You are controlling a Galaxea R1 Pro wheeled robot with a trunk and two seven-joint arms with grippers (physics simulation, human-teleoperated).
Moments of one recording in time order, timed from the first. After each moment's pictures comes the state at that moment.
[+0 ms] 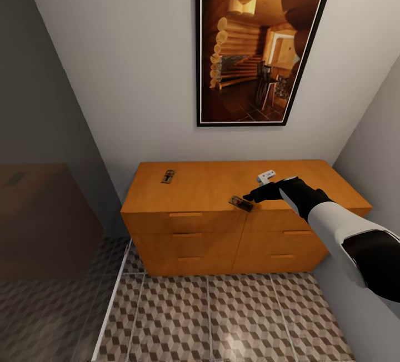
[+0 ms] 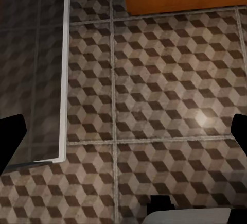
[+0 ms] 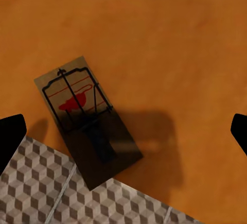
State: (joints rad) left arm -0.38 0.10 -0.06 0.08 0.04 -0.65 0.01; right arm -1.29 -0.13 0.42 -0.24 -0.05 0.36 0.48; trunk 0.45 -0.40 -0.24
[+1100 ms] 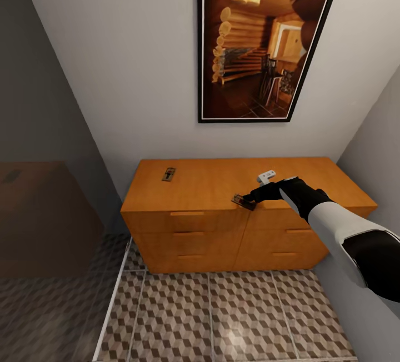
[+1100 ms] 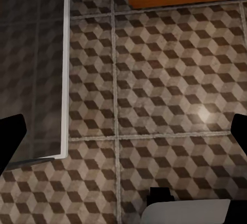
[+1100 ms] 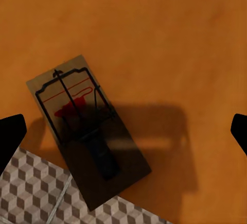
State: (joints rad) left arm -0.38 0.10 -0.06 0.08 0.04 -0.65 0.01; right arm -1.29 -0.14 0.42 -0.24 -0.05 0.36 0.48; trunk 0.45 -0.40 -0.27
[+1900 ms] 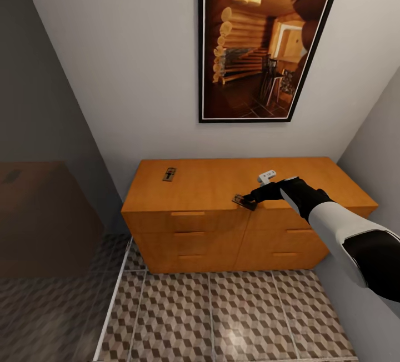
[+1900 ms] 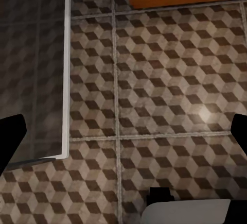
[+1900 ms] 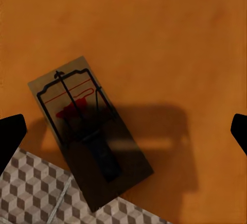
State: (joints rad) left arm -0.38 0.10 -0.06 0.08 0.04 -0.65 0.01; right arm -1.29 -0.14 0.42 -0.24 -0.05 0.36 0.48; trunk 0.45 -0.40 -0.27
